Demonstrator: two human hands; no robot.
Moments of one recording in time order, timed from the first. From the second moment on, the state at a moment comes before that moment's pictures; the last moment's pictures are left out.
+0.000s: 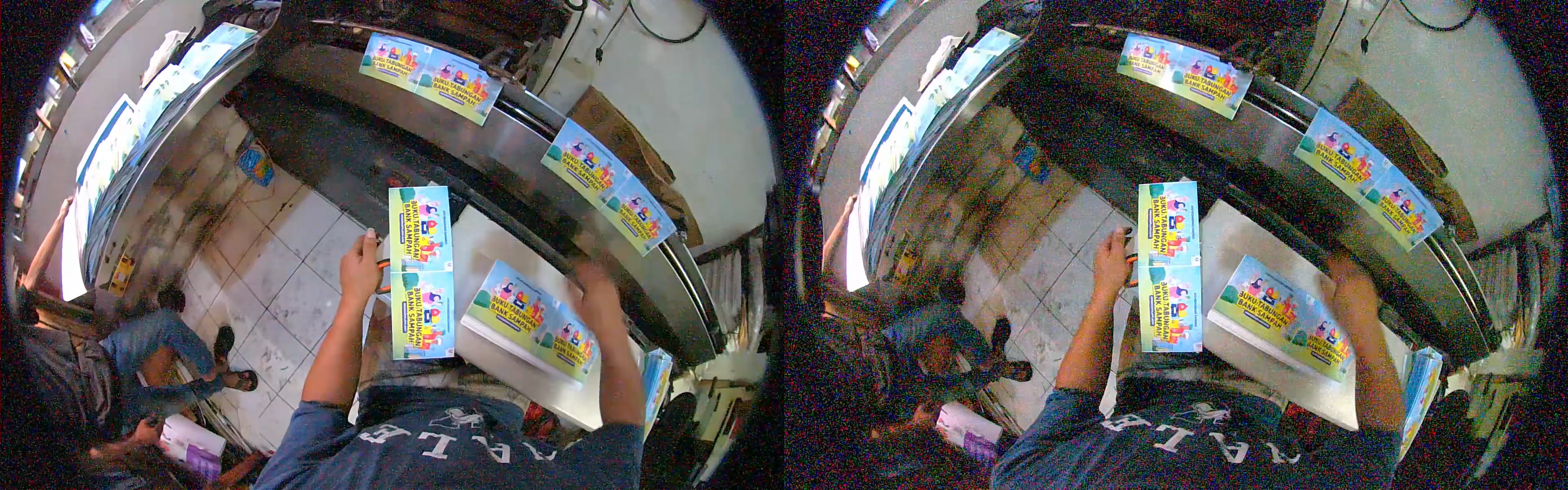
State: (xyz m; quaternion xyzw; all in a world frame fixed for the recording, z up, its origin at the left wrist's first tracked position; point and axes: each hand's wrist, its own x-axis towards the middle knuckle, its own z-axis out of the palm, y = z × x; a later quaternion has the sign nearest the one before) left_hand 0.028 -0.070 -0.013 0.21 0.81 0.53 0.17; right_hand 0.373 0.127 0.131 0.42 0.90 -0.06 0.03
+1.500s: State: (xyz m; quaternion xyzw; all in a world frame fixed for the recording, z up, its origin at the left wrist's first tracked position) left_hand 0.030 -0.072 -0.009 0.21 0.80 0.55 0.14; right_hand 0.417 0.210 0.267 0.41 0.86 0.11 -0.28
